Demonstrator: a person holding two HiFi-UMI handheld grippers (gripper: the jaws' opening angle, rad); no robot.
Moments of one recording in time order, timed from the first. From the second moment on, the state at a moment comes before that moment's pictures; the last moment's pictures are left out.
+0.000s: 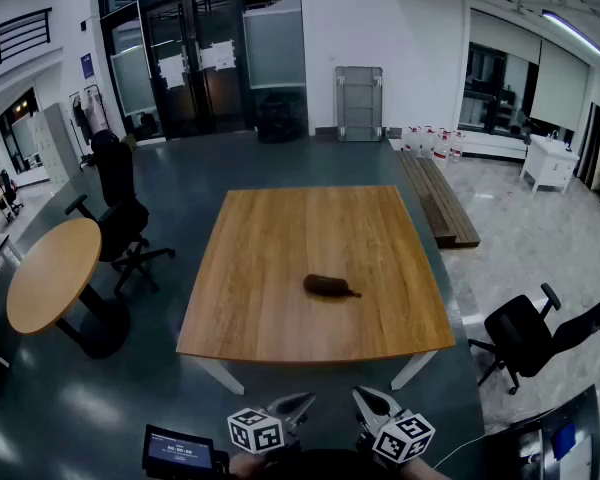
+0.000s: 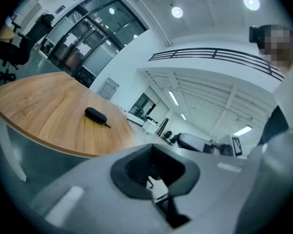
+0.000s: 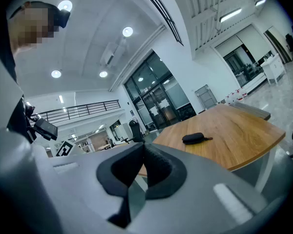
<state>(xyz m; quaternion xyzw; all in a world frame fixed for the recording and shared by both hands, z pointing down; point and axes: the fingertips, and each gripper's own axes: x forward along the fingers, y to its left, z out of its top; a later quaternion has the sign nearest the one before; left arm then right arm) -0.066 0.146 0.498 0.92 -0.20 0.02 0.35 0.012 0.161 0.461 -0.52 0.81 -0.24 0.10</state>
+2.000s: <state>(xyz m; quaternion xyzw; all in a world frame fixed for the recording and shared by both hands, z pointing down) -0.021 0.003 0.520 0.90 -0.19 0.02 0.40 0.083 -0.013 0.500 -0.49 0.83 -0.27 0.07</state>
